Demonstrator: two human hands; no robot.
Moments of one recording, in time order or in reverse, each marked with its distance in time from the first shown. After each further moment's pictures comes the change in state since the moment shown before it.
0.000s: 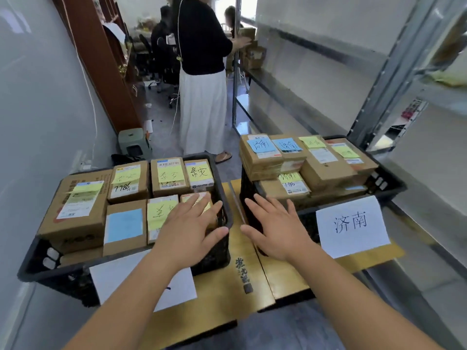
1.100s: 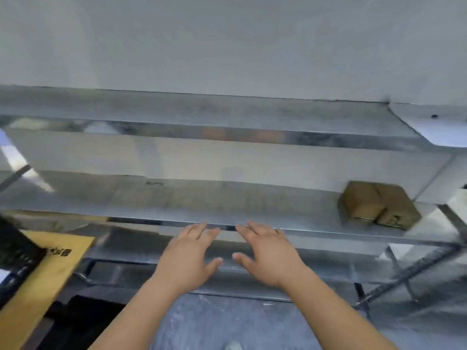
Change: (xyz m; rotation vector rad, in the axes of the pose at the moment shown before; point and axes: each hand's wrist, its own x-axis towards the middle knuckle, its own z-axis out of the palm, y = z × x) left_hand -0.113 0.744 0.127 -0.019 -0.261 1.128; right_hand -0.697 0.331 -0.008 0.191 0.221 1.148
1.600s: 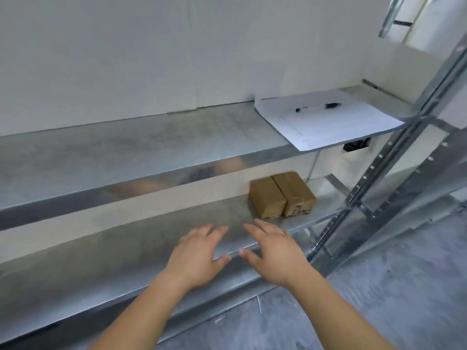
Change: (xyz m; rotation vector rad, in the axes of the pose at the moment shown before) left_hand 0.235 0.205 0.051 0.007 -0.160 0.467; right_hand -0.027 0.241 -0.054 0.142 0.141 0.490
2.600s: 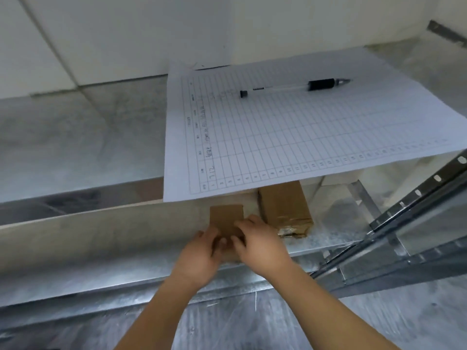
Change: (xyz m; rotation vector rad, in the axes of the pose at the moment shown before) left_hand 0.171 0.100 0.100 -0.453 0.107 -0.402; right_hand 0.156 0.181 0.025 0.210 0.146 -0.317
